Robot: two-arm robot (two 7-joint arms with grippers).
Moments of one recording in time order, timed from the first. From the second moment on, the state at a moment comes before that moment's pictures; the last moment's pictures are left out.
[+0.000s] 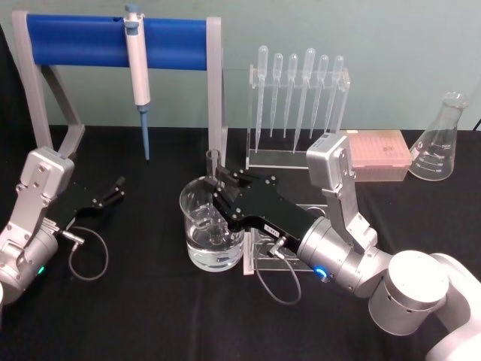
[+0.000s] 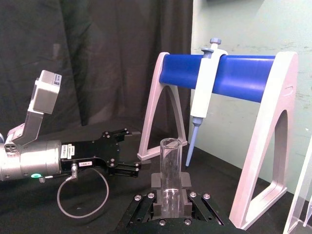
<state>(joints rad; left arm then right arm) -0.20 0.60 0.45 -1.41 -0.25 -0.12 0.03 0.26 0.28 -0.51 -1.48 0.33 -0.08 0.43</state>
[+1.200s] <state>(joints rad) -0.20 0.60 0.45 -1.41 -0.25 -0.12 0.03 0.26 0.28 -0.51 -1.48 0.33 -0.08 0.43</state>
